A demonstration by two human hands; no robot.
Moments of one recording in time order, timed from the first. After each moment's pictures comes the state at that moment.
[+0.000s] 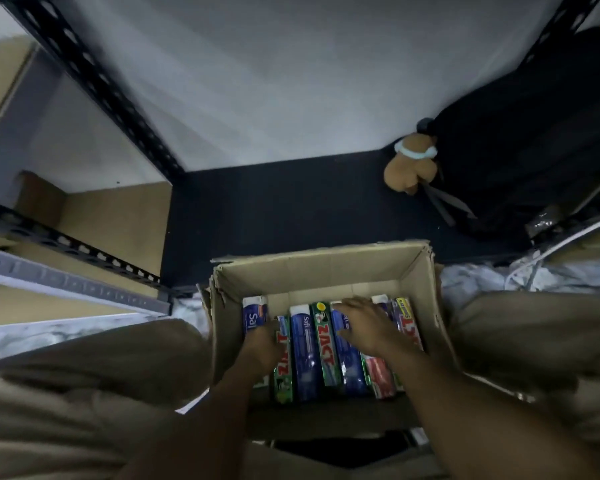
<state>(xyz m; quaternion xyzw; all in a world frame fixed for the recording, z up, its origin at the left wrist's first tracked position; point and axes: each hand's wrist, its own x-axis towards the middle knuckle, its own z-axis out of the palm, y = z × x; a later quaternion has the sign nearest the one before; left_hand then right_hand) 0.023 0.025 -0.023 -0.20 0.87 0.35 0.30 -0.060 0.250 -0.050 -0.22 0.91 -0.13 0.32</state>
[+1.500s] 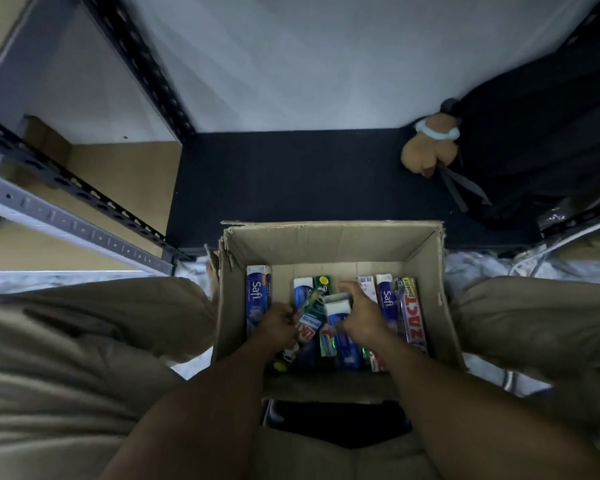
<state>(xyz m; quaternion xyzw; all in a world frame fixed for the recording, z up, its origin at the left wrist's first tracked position) 0.045 0.039 -0.077 -0.32 0.75 0.49 0.30 -0.014 0.234 -0.049 0.01 0.84 -0.43 0.33</state>
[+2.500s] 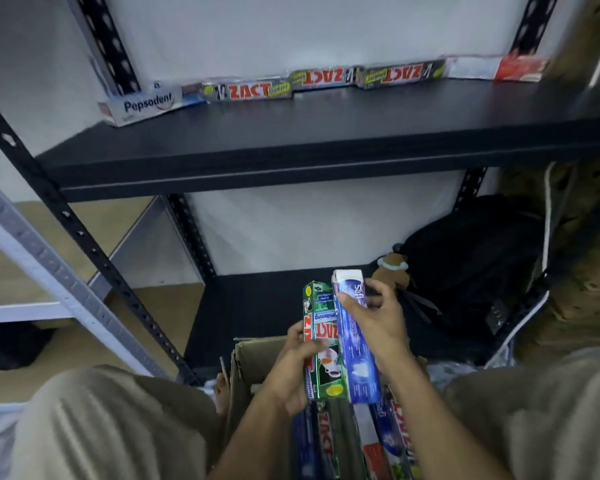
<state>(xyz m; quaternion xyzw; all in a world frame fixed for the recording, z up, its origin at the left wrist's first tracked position) 0.026 0.098 0.153 -0.18 0.48 0.85 0.12 -0.045 0.243 0.176 0.06 0.71 -0.70 0.00</state>
